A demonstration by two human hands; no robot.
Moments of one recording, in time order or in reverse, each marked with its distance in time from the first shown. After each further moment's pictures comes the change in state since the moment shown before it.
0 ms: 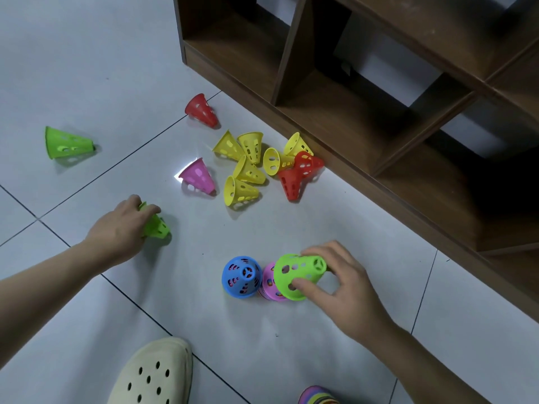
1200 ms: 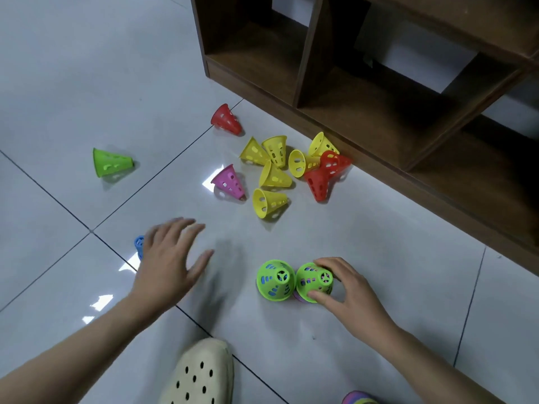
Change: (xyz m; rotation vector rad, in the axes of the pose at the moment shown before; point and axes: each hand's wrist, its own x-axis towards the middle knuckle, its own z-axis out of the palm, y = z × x) left_hand -0.070 0.053 -0.019 -0.151 0.381 0.117; right_hand -0.002 0.046 0.056 0.040 -0.055 0.106
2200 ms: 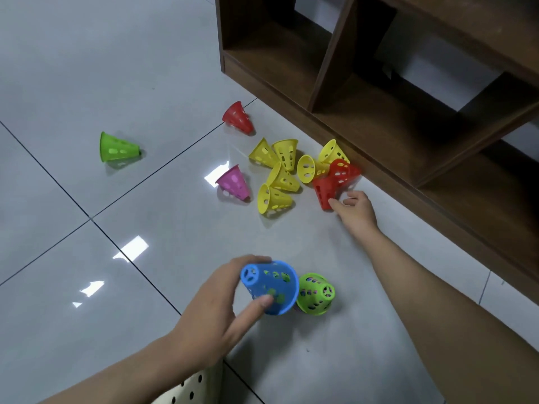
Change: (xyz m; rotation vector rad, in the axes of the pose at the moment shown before) left_hand -0.028 0.108 -0.034 -0.760 -0.171 -0.044; right_hand 0.186 0.041 -0.037 0.108 0.293 0.498
